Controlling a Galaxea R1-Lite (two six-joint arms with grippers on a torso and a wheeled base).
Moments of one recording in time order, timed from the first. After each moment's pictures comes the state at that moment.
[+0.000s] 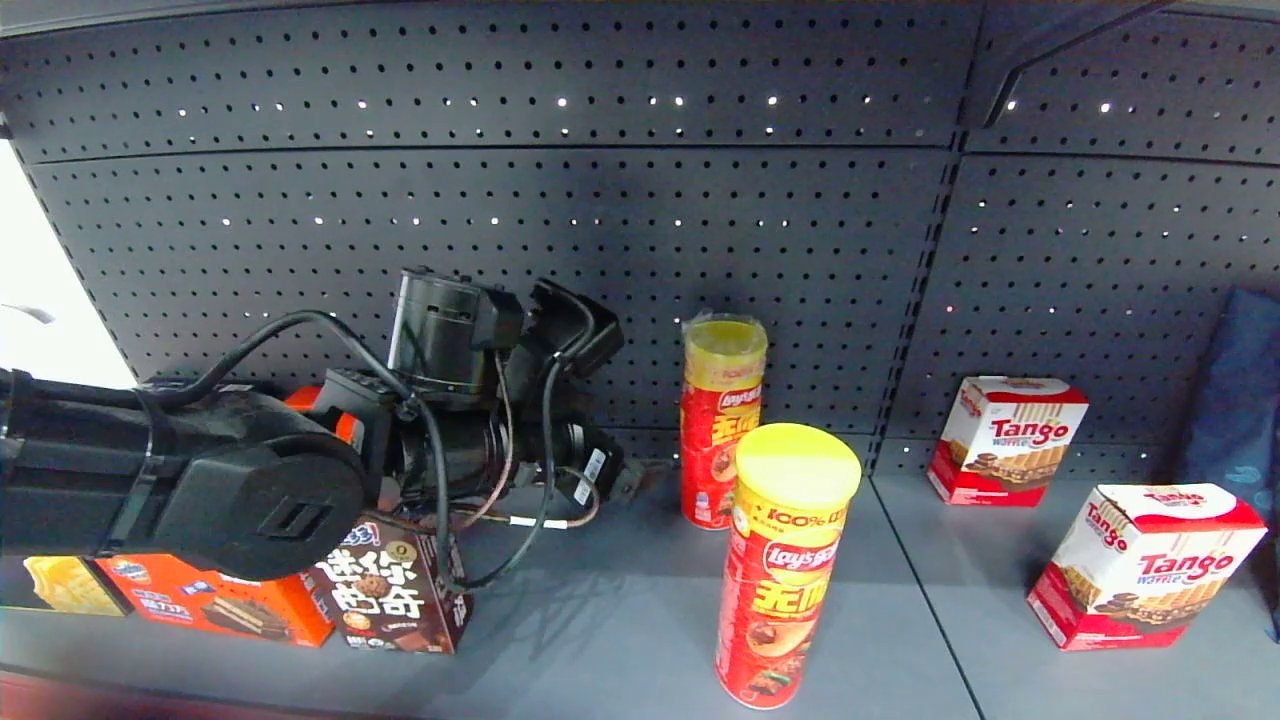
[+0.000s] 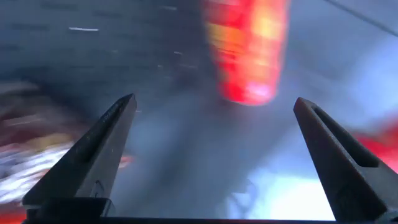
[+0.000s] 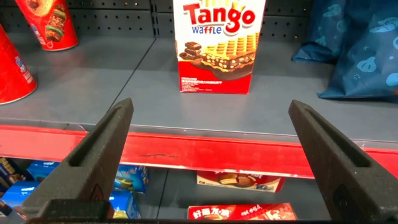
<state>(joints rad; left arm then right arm) -0.54 1.81 -1.05 -0.32 -0.07 0.20 0.00 0.01 0.00 0.01 0.03 0.00</state>
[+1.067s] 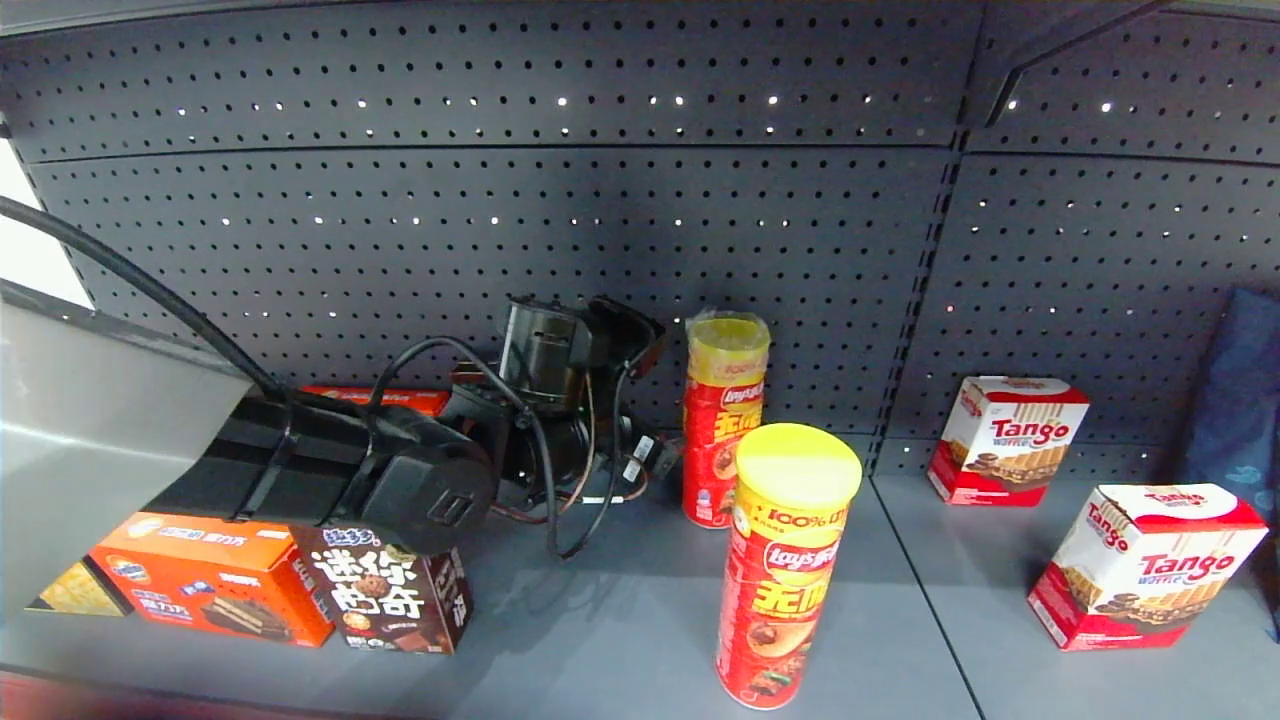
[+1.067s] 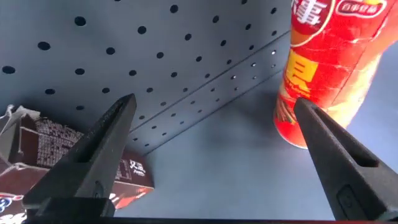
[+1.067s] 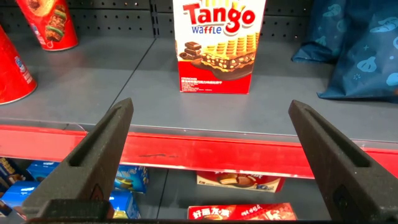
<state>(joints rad) -0.58 2.02 -1.20 -0.42 0.15 0.21 0.00 0.01 0.00 0.01 0.03 0.00</state>
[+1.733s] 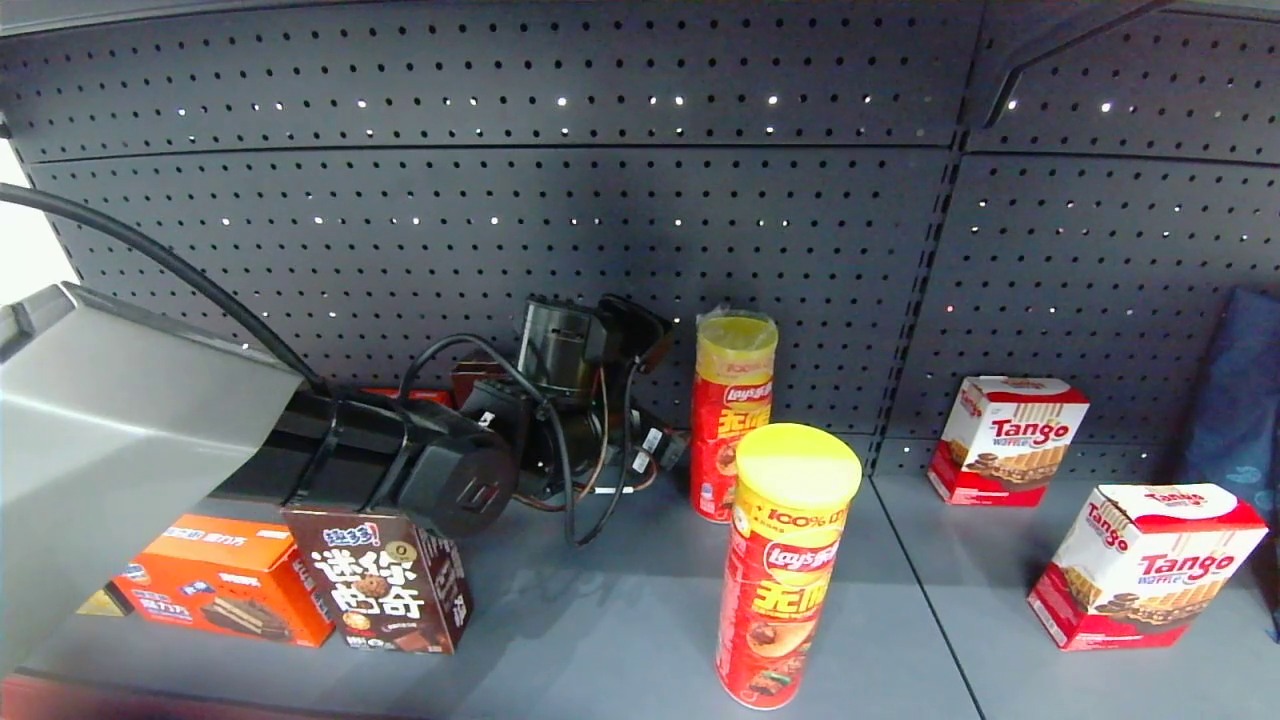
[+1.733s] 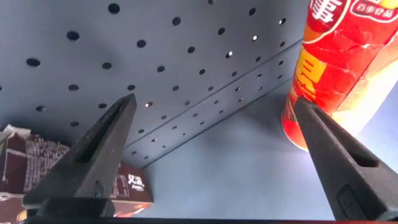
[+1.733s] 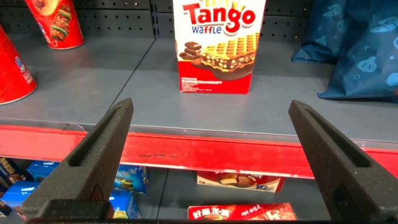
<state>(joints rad) -0.57 2.07 -1.26 -0.41 0.15 0.21 0.00 0.01 0.00 0.01 0.03 0.00</state>
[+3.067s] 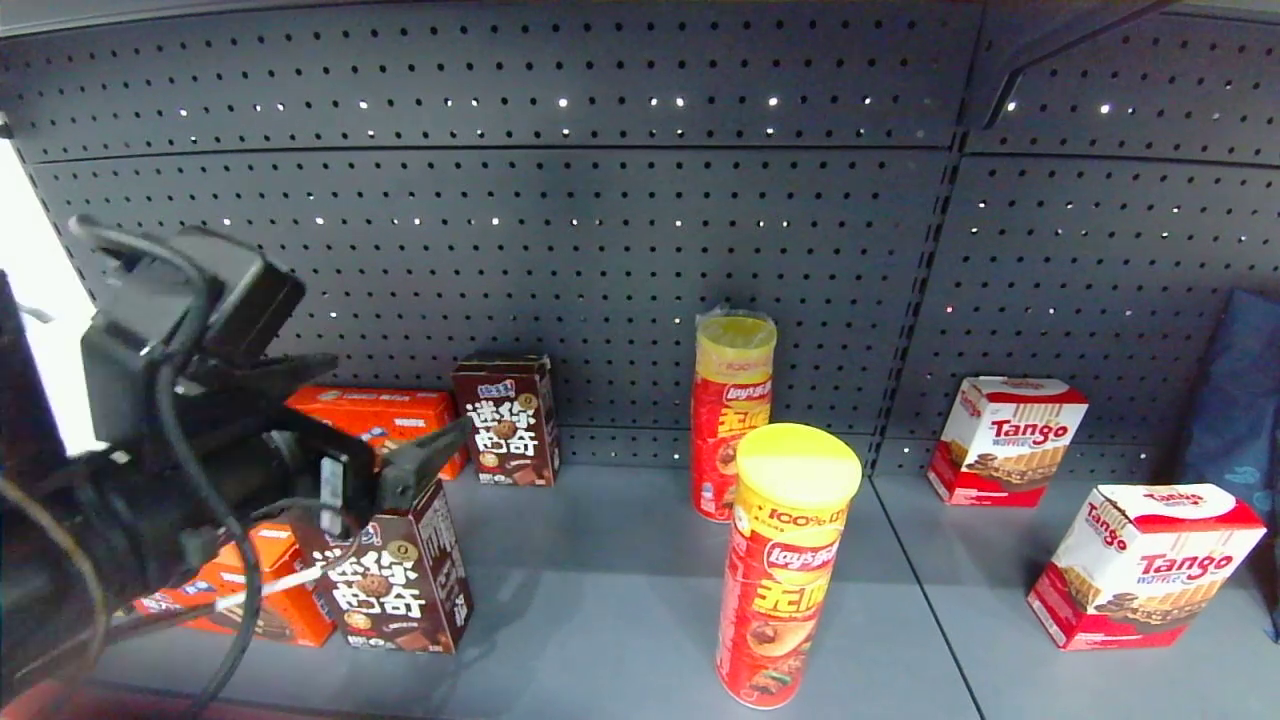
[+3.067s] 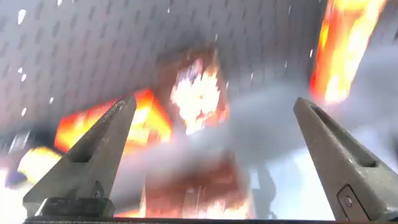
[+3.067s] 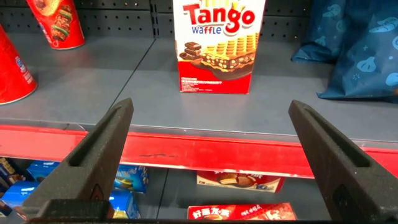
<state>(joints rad) -0.50 1.25 -0.67 -0.39 0.25 0.17 0.00 0.01 0.00 0.01 0.03 -0.01</state>
